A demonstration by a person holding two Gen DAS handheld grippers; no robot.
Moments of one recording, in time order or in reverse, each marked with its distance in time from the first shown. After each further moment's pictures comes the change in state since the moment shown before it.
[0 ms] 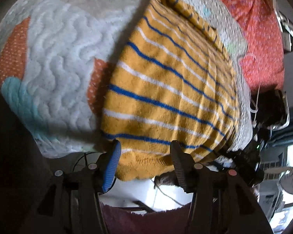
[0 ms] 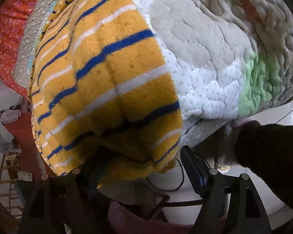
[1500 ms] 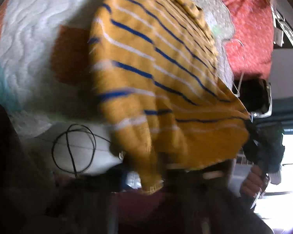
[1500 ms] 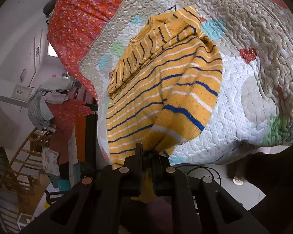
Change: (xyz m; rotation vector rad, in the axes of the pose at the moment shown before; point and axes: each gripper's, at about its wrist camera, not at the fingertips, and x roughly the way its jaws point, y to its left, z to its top) left arm -0.012 -0.011 -0.021 -0.037 0.172 -0.174; right arm -0.115 0.085 -0.012 -0.230 -0.092 0.311
